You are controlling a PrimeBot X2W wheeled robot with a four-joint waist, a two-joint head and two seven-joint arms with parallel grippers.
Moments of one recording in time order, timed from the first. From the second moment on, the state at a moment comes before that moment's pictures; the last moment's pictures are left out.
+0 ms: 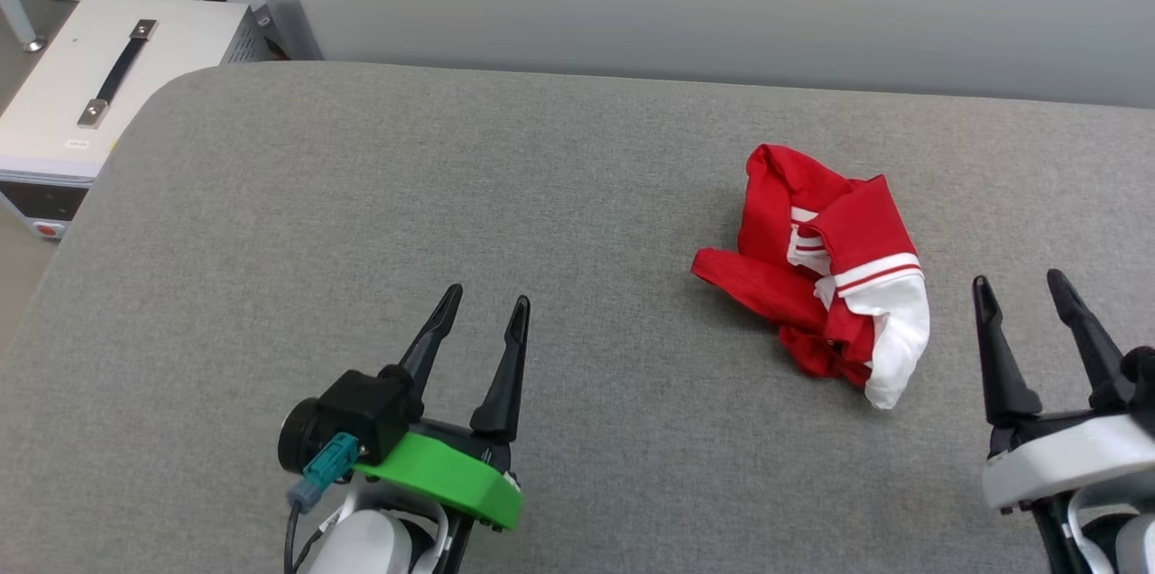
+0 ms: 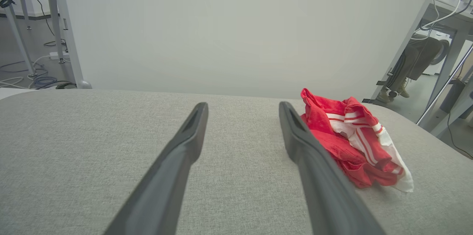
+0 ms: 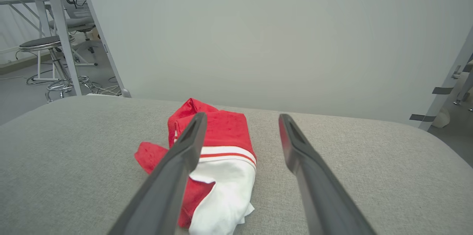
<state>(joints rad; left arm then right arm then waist) -0.10 0.07 -0.26 0.11 -0.28 -0.12 -0.26 -0.01 -0.23 -0.03 -0.10 0.26 0.13 -0.07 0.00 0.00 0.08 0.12</state>
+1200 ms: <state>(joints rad) -0.87 0.26 -0.70 0.48 -0.76 -0.13 0.73 -0.08 -0.09 0.02 -0.01 0.18 0.13 -0.23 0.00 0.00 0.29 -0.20</state>
